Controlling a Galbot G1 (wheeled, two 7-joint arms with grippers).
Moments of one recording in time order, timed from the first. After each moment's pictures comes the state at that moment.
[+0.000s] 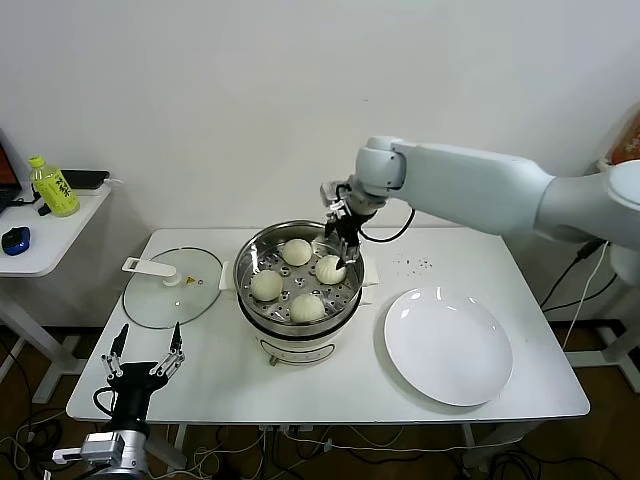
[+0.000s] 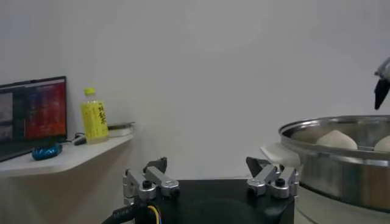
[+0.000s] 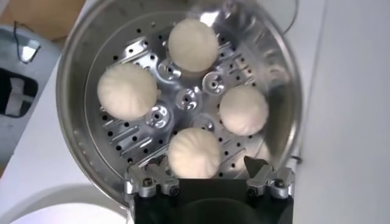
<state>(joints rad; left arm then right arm) 1.68 -1.58 -0.77 -2.10 -0.01 -0.07 0.09 0.63 1.15 -1.39 1.18 0.54 -0.34 -0.96</state>
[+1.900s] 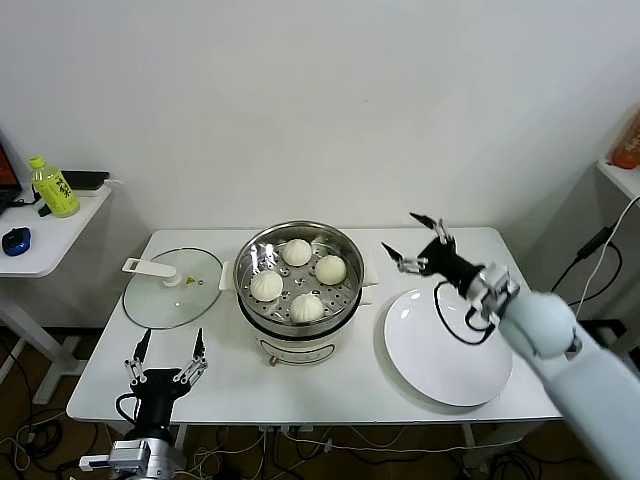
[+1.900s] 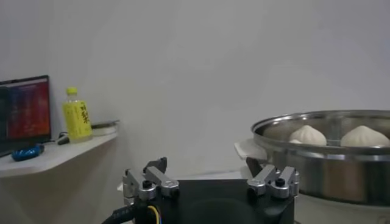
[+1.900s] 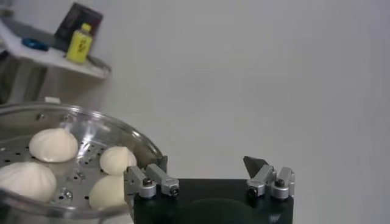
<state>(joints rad) 1.73 -1.61 -0.67 -2.14 0.08 -0.06 0.05 -0.97 0.77 0.24 1.82 0.38 -0.06 -0.25</state>
